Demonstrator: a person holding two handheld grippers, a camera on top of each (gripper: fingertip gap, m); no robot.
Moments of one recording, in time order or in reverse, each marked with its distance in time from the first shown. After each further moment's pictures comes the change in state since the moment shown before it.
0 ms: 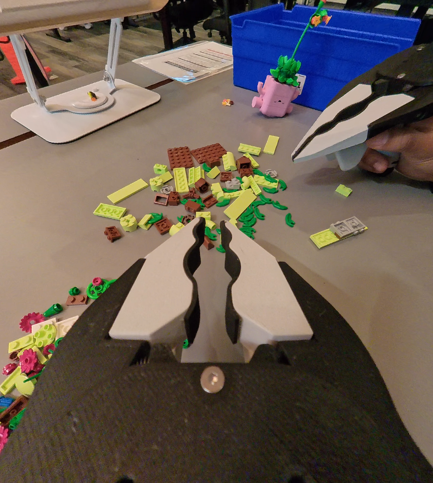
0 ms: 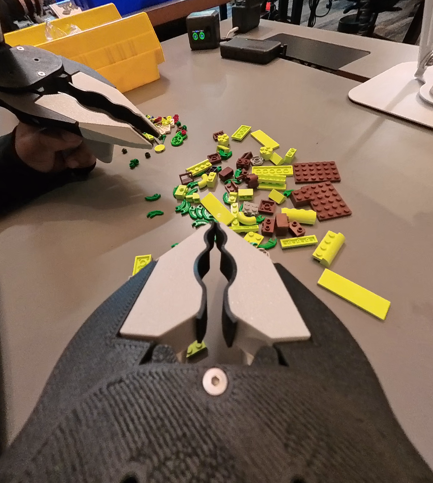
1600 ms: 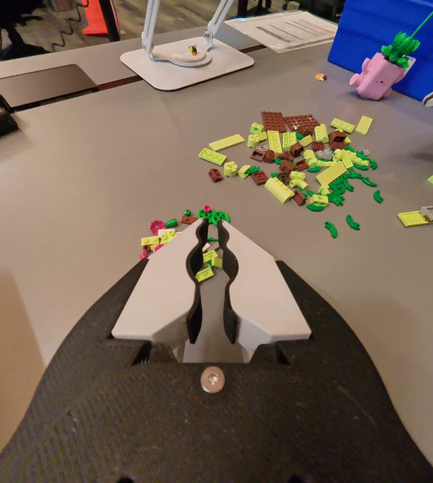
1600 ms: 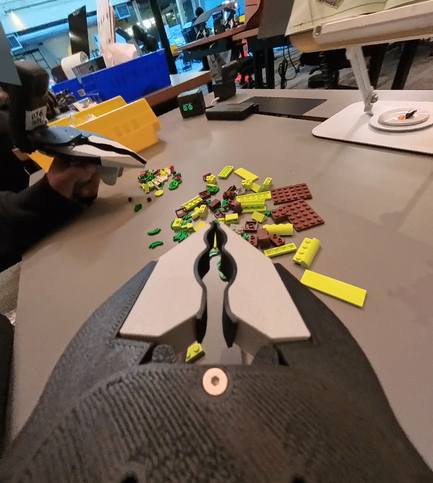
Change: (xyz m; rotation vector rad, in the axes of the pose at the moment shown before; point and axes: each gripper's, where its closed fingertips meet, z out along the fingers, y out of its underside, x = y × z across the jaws) left arm -0.087 0.035 -0.060 -0.068 -0.198 -0.130; right arm 0.015 -0.022 -0.024 0.195 0.022 0.118
